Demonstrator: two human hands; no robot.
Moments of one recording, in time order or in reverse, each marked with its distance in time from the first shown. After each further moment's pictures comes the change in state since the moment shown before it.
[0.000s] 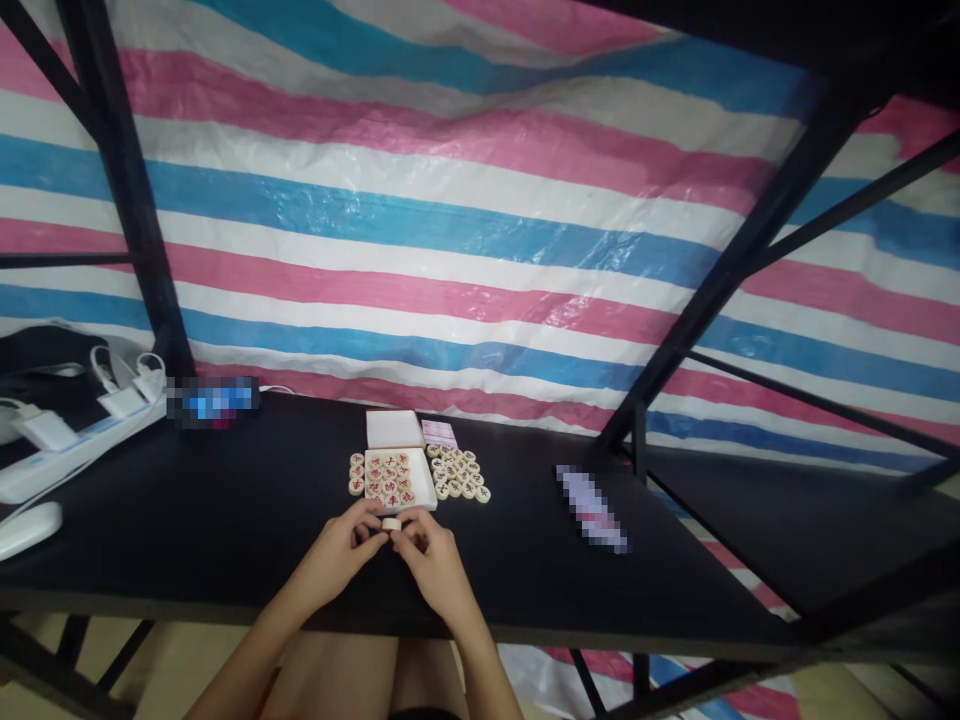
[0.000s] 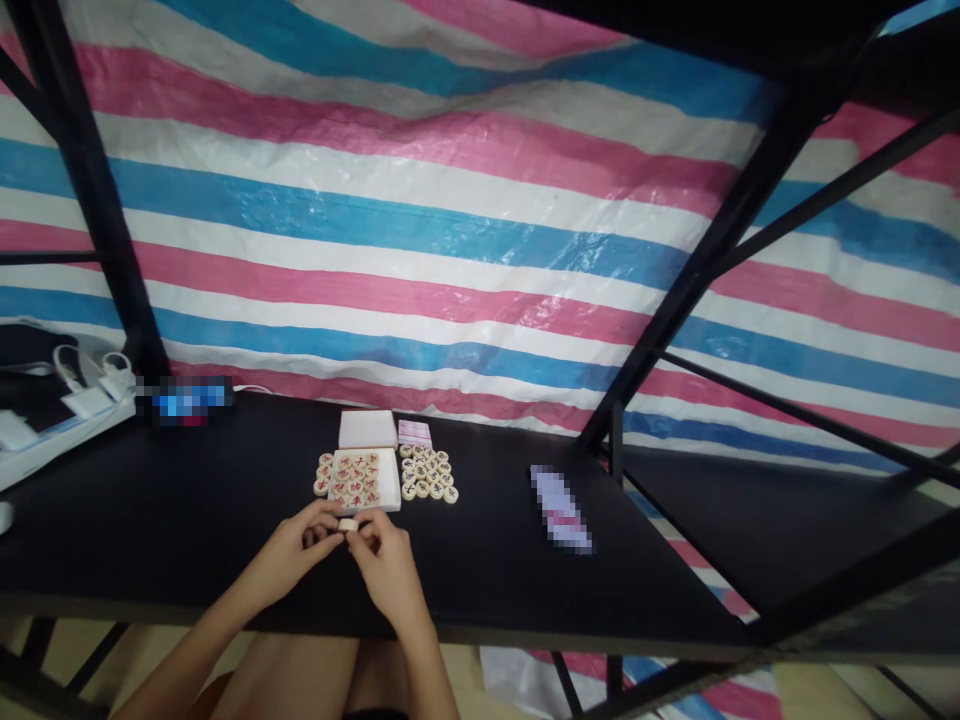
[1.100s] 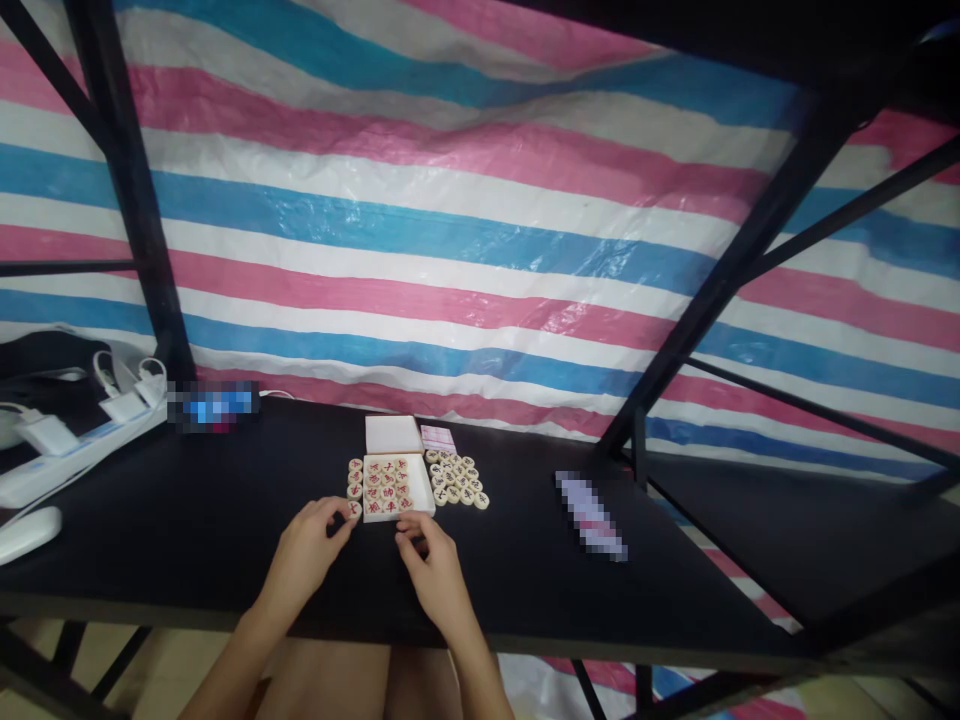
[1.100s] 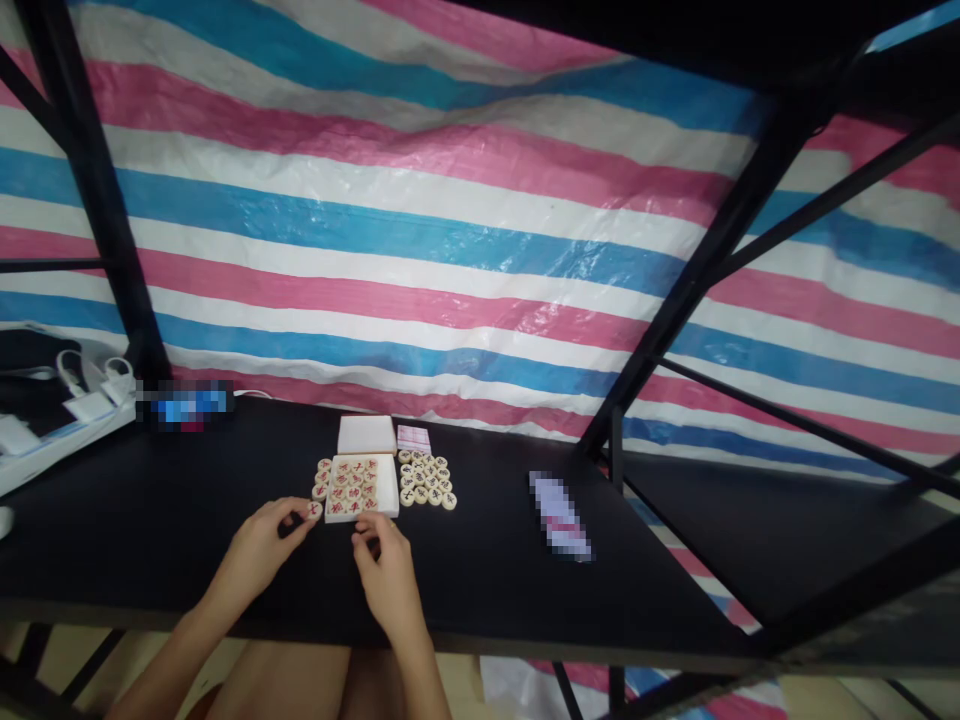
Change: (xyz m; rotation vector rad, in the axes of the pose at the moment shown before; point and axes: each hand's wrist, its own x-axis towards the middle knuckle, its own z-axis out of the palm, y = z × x) left_hand 0.000 -0.010 -0.022 0.454 0.280 -0.007; right_hand -0.001 0.009 0.002 -0.066 0.109 -0.047
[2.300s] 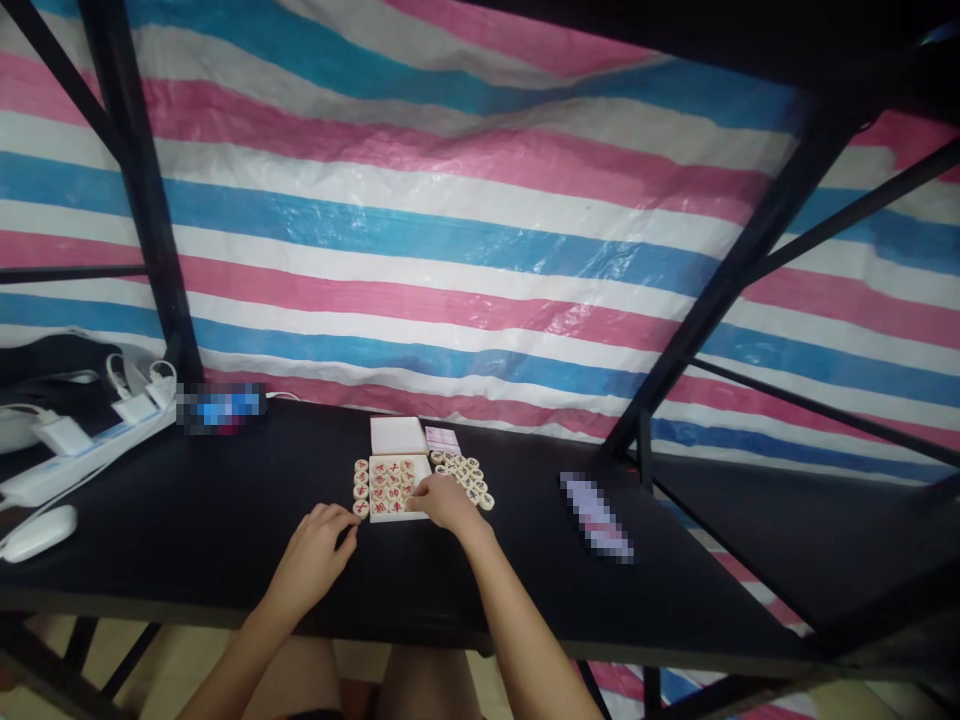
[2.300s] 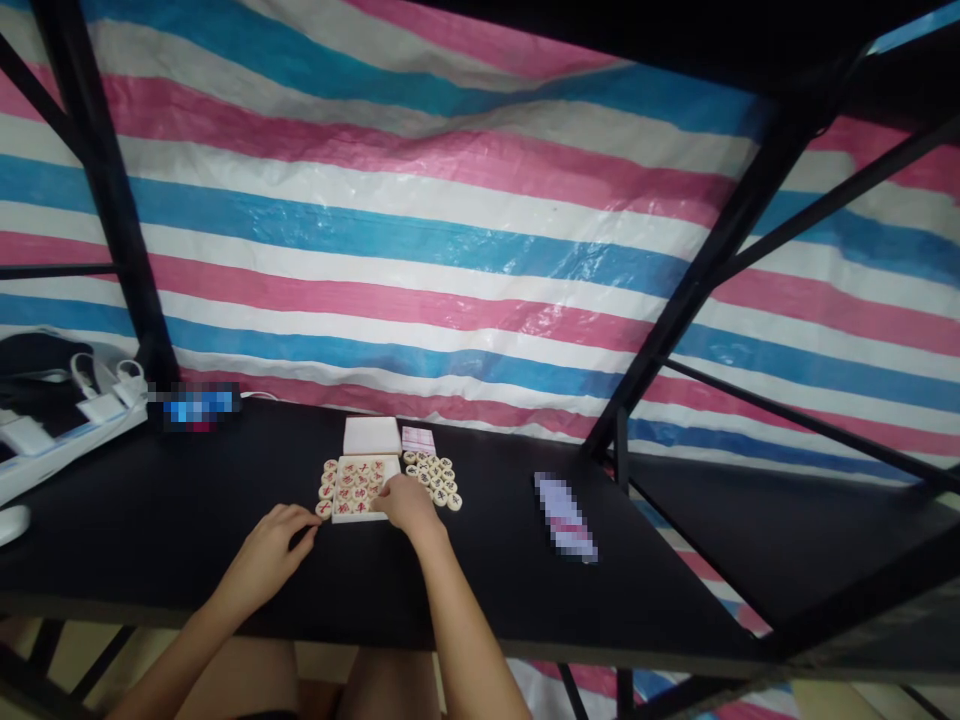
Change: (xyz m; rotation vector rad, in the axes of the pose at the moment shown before) left_hand -0.007 -0.004 -0.005 0.140 -0.114 0.151; right_hand 0.085 0.001 -0.022 -0.561 -0.243 0.172
